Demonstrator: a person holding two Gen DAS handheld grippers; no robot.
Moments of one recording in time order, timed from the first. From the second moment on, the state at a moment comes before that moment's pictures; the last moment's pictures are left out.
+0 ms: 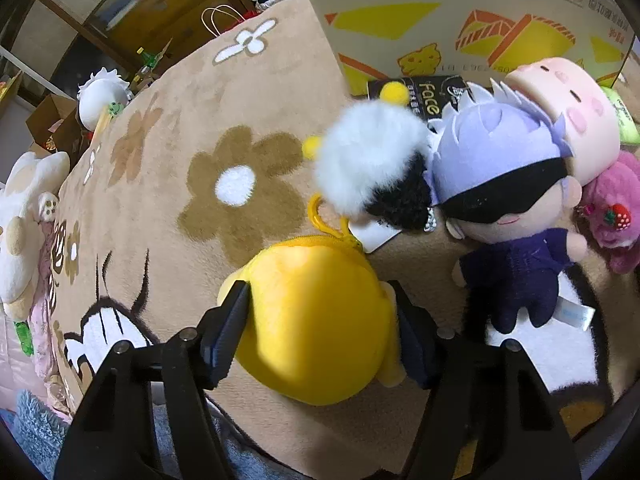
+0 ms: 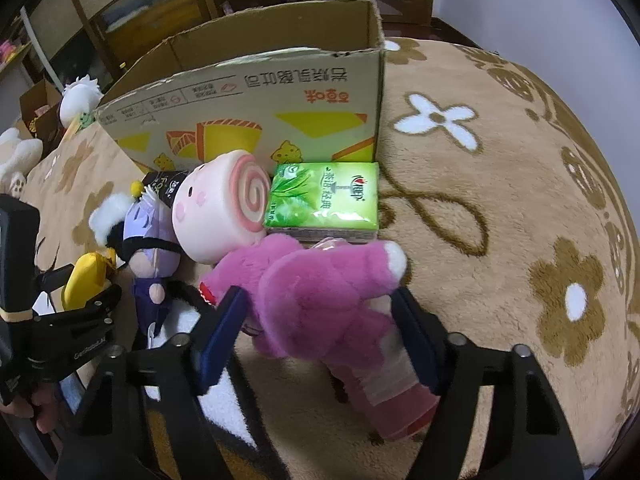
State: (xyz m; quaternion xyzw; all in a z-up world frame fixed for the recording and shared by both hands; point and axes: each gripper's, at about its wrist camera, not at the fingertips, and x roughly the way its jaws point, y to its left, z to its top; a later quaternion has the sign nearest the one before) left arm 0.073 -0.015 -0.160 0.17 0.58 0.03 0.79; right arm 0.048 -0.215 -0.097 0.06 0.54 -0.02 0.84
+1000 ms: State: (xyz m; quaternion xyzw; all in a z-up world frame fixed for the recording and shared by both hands) left arm 0.066 -0.009 -0.137 0.10 0.57 0.01 0.82; right arm 0.038 -0.226 -0.078 0.09 0.50 -0.01 0.86
